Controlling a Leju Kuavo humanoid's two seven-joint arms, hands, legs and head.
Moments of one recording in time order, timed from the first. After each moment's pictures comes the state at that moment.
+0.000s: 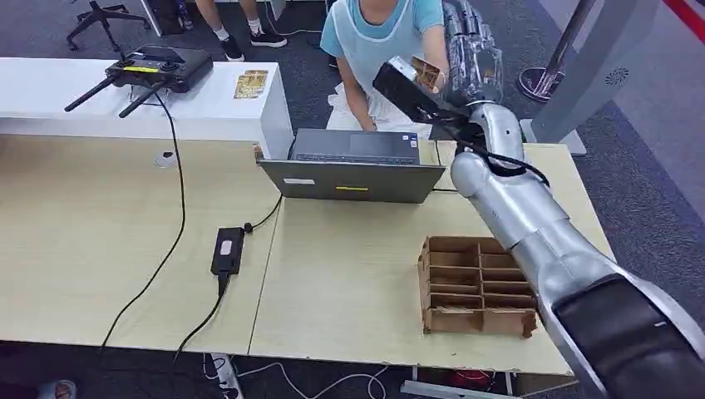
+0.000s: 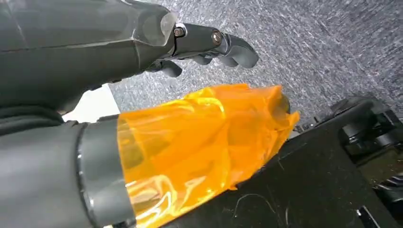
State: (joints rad) left arm -0.13 -0.20 0.29 -0.21 -0.88 0.06 0.22; right arm -1.06 -0.07 0.60 -0.78 0.75 -0.47 0.00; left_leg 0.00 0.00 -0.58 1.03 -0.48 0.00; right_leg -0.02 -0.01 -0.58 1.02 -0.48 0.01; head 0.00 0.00
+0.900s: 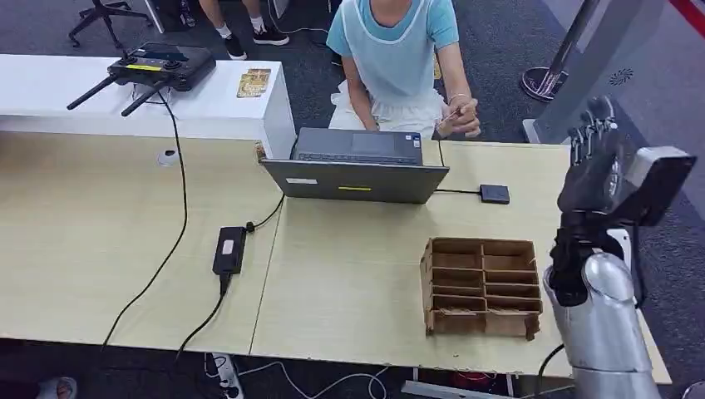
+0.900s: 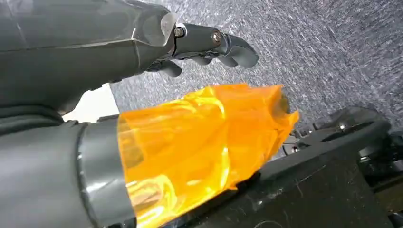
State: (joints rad) left arm -0.09 -0.20 0.32 -0.20 -0.83 0.12 0.16; right arm -0.35 -0.23 0.01 -1.50 -0.18 -0.20 -0.36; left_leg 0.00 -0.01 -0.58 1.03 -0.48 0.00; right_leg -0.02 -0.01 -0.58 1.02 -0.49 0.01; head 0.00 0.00
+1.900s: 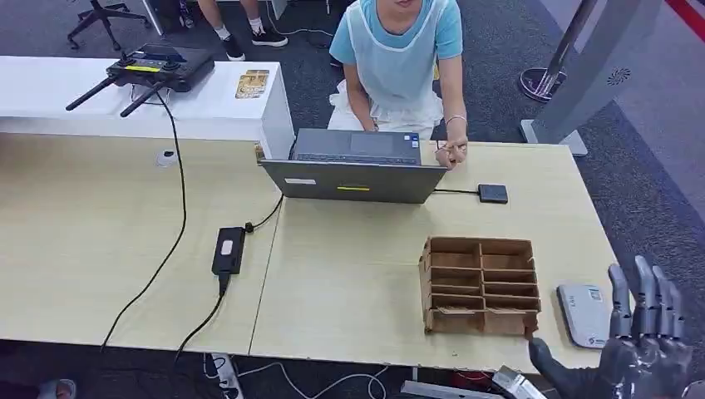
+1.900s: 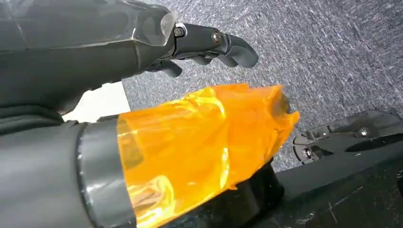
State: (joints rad) left arm -0.08 -0.20 0.39 -0.20 -0.86 0.14 0.18; right arm 0.42 -0.04 -0.12 -2.01 1.39 -0.70 -0.38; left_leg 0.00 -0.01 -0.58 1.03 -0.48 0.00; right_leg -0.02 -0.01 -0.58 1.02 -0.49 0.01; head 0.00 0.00
